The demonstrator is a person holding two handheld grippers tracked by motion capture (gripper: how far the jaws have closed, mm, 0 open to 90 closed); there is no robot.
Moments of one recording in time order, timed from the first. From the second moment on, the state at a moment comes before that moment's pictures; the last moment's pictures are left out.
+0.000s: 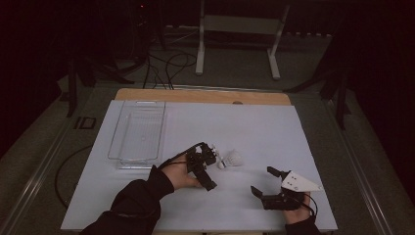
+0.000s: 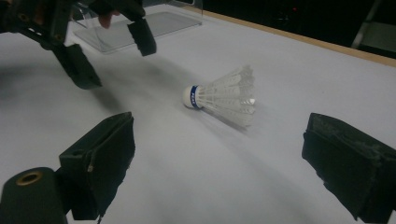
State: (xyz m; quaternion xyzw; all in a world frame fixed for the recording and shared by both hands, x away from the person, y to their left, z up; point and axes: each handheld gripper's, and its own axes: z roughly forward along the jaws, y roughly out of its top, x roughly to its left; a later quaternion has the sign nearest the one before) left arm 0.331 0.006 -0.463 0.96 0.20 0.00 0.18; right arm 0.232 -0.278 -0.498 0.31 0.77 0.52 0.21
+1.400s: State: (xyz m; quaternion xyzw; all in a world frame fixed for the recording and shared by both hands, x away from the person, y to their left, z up) left arm 0.364 -0.031 -0.473 0.96 0.19 0.00 0.21; right arm 0.232 -0.278 -0.497 0.31 0.77 0.52 0.21
